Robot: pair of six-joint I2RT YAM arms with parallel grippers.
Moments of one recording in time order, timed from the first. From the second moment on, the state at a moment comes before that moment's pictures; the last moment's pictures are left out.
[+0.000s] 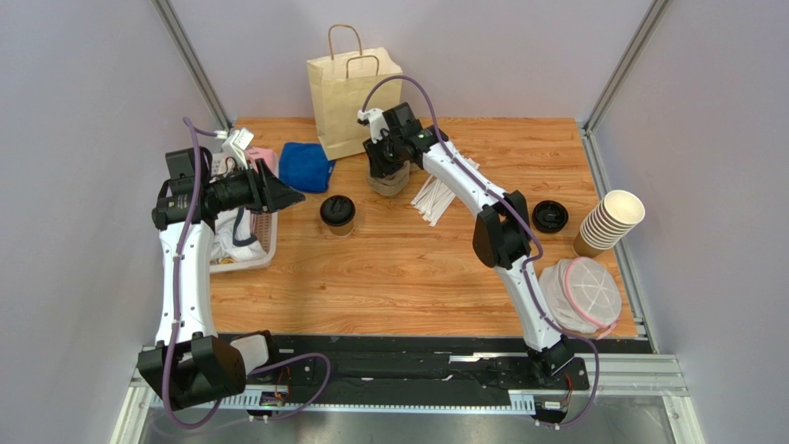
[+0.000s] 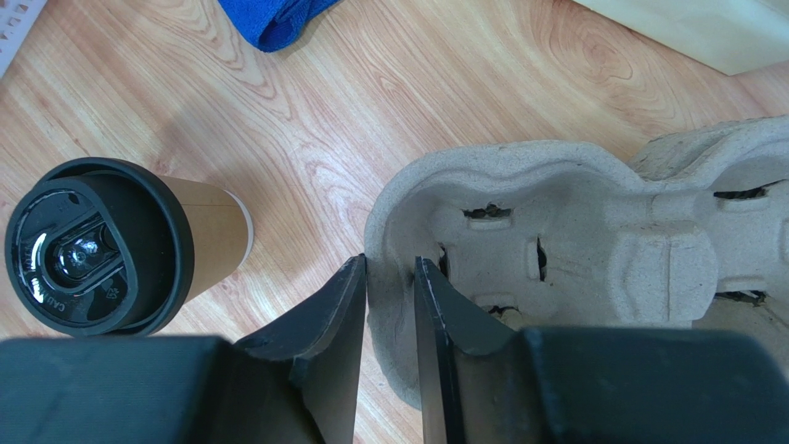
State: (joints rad) left arm 0.26 1.16 1.22 -0.79 1.05 -0.06; right arm 0.59 2.43 2.38 -0.72 -0.27 -0.08
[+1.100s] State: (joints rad) left arm 0.26 1.17 1.22 -0.77 1.05 -0.06; right arm 0.58 2.44 2.38 -0.72 -0.30 -0.06
